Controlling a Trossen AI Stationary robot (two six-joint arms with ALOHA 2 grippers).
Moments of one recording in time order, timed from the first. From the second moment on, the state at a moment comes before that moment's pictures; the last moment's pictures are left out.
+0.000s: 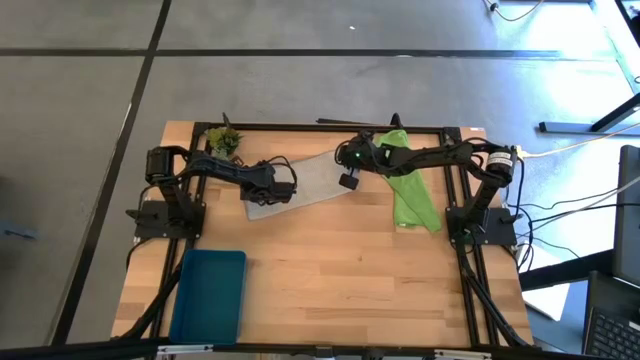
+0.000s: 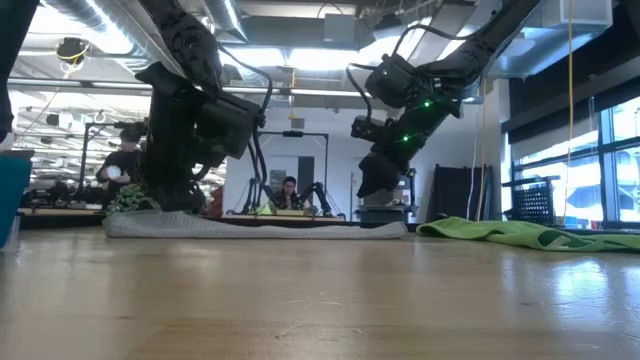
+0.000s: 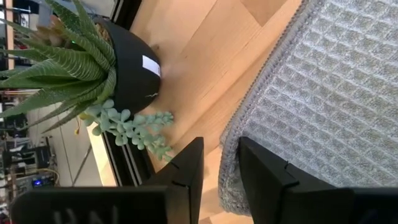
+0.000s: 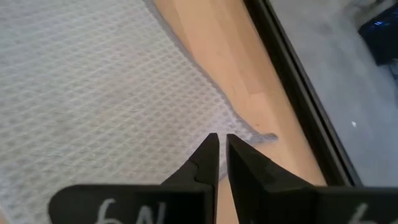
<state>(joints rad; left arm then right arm) 0.19 1.76 0.92 -1.05 -0.74 -0.78 -0.38 1.77 0.97 0.03 0.26 -0.27</state>
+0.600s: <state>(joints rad) 0.19 1.76 0.92 -1.03 -0.72 -0.78 -0.38 1.77 0.97 0.05 0.31 -0.24</state>
